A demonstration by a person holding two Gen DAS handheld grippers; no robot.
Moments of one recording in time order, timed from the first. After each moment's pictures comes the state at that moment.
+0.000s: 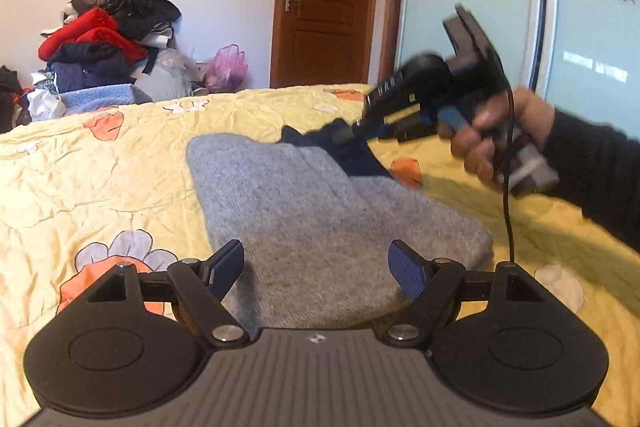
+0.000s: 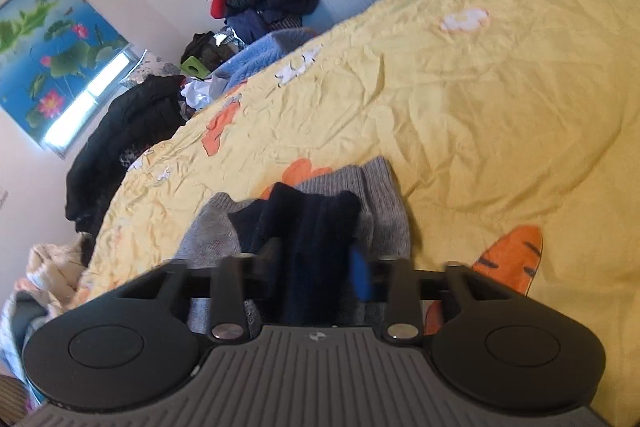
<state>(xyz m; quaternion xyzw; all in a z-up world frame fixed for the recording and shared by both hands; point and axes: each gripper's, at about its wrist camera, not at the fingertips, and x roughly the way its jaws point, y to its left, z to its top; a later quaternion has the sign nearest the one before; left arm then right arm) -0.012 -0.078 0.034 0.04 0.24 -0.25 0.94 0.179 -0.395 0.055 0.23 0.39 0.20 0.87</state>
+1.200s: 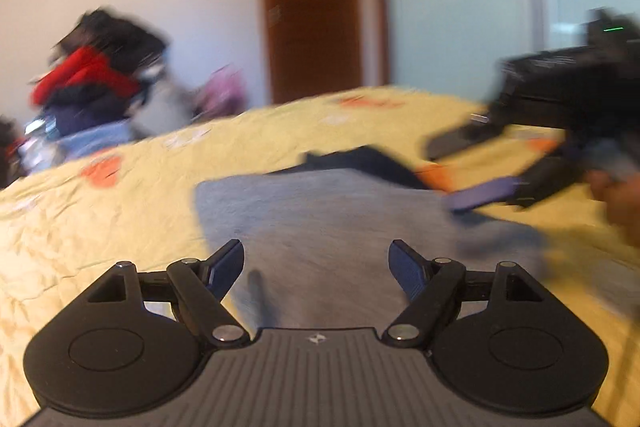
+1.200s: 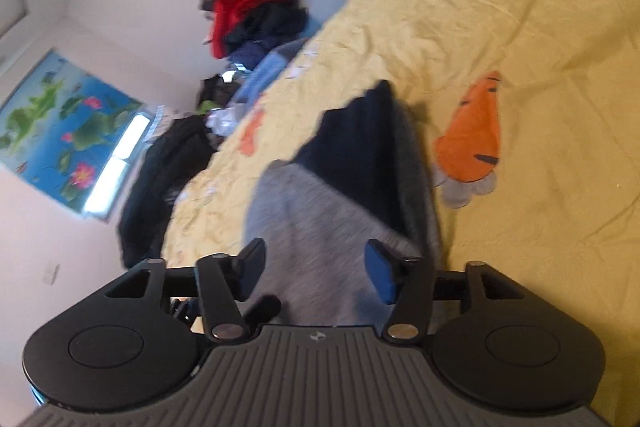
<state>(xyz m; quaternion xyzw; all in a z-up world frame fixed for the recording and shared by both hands) 0.005 -0.083 0.025 0.10 0.20 -0.27 0.94 0.065 -0.401 0.042 0.39 0.36 0.23 0.82</state>
